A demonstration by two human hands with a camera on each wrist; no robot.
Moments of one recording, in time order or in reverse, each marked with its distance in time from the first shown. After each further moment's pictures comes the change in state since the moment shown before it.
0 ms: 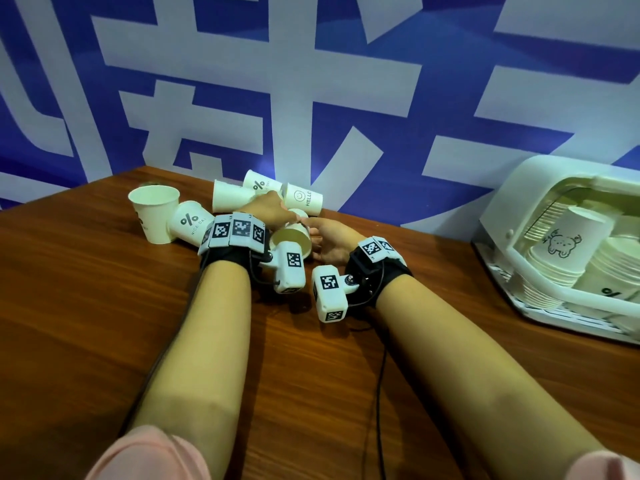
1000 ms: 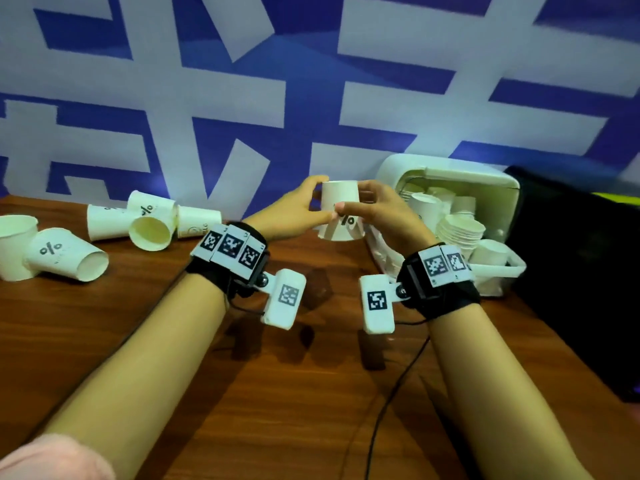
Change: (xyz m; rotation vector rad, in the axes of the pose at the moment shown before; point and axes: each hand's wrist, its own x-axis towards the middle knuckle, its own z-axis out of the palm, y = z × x) left_hand -0.093 0.195 0.070 -0.341 -0.200 0.627; right_hand -0.192 -0.042 -0.191 -0.437 0.412 -0.590
